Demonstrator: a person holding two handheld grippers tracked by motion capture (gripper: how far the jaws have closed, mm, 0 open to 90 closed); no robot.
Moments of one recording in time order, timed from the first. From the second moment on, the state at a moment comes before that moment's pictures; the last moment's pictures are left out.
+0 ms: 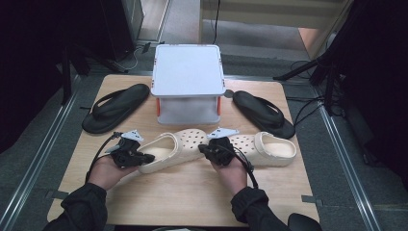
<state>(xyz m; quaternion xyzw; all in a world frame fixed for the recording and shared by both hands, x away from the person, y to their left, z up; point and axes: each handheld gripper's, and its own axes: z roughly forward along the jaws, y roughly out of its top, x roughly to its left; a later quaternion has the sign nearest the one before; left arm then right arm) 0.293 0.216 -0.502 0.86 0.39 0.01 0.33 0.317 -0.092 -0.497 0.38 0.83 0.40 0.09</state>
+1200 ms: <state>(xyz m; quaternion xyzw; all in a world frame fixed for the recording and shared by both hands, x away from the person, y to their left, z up) 0.300 0.251 -0.486 0.82 0.44 0.04 0.36 0.336 -0.077 -0.492 0.37 0.82 0.43 0.08</state>
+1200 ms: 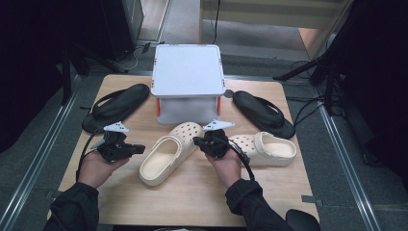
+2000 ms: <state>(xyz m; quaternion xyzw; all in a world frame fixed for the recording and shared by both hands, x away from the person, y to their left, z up) 0.297 0.229 -0.505 0.84 0.43 0.00 0.33 0.319 -0.062 -0.505 0.36 0.83 0.42 0.06</state>
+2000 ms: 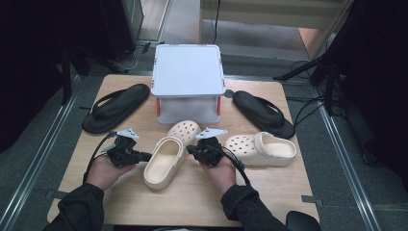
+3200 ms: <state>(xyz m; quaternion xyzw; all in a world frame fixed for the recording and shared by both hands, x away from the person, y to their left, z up) 0.282 0.224 -0.501 0.84 0.43 0.00 0.34 0.333 -0.072 -0.492 0.36 0.82 0.43 0.04</state>
